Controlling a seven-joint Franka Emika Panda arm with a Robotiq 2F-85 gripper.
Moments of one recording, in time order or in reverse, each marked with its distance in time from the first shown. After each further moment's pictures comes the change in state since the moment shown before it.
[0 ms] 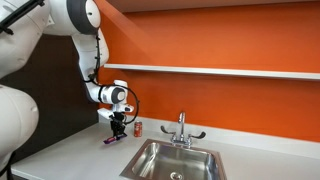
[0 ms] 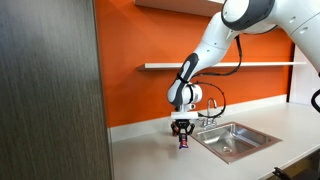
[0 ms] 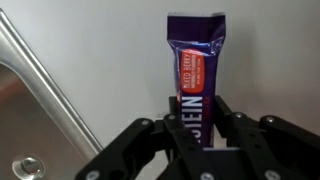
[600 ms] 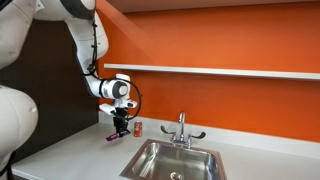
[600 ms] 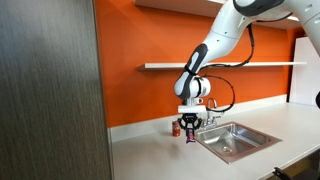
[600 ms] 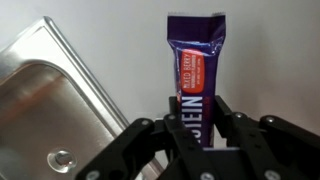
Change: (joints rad) arm -0.016 -0.138 -0.036 -0.125 -0.011 0.001 0.000
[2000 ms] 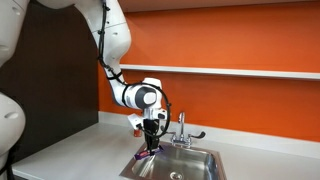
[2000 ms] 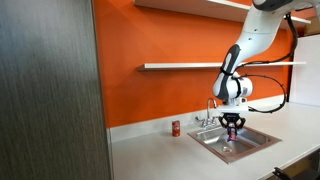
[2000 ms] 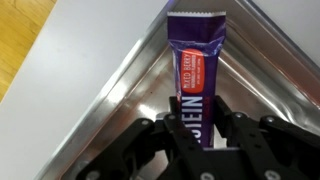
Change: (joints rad) arm -0.242 -0.110 -0.175 -0.232 -0.065 0.131 -0.041
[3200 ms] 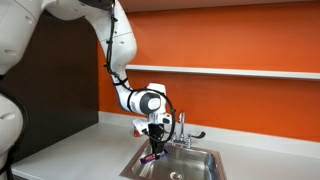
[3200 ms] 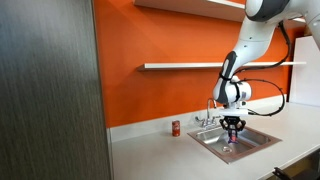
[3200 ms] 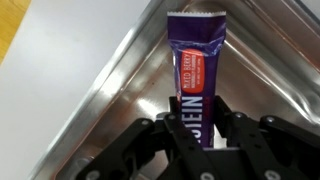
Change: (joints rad) arm -0.031 0.101 0.004 0.071 0.029 0.033 -0.029
